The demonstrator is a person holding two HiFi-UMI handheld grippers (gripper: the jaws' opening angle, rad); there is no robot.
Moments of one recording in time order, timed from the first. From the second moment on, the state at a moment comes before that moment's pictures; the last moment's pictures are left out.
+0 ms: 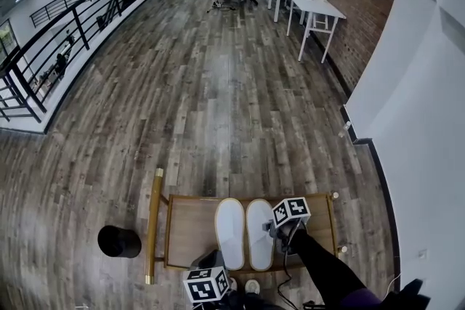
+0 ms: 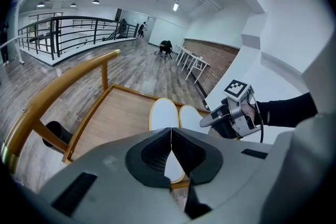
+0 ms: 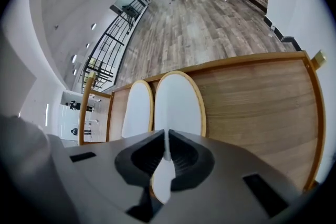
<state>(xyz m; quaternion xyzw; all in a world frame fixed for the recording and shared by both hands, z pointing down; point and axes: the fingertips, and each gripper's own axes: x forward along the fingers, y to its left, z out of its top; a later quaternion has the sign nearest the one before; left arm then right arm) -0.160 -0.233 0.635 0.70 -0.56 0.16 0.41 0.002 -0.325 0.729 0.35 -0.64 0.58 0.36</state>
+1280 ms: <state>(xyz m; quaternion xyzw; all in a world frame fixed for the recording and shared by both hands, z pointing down) -0.151 -0.249 0.630 0.72 -0.55 0.15 0.41 0.004 -0.334 0.685 0.36 -0.70 0.53 0.32</state>
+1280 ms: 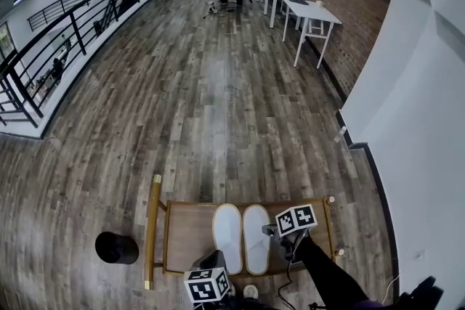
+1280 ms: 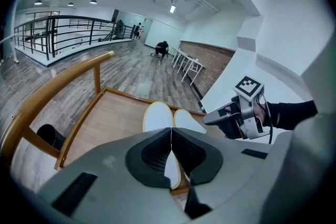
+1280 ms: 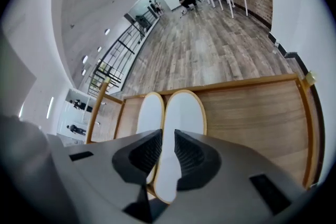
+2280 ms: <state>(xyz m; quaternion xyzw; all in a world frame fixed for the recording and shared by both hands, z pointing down) -0.106 -0.268 0.550 0.79 -0.55 0.13 0.23 -0.028 -0.264 0.555 0.51 -0.80 0.29 0.15</state>
